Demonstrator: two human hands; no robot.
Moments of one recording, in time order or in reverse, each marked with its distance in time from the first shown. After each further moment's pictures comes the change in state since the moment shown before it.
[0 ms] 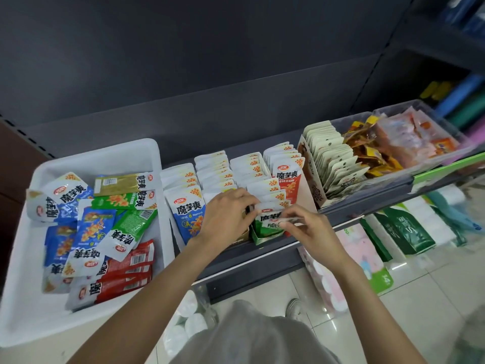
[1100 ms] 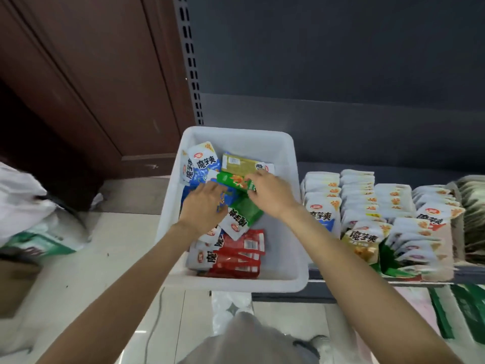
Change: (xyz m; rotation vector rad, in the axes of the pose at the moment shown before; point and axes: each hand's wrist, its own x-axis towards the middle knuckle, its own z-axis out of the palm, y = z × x) left_hand -0.141 -0.252 -0.091 0.150 -0.060 -0.499; right_hand 0.164 -0.166 0.272 -0.805 -0.394 -0.292
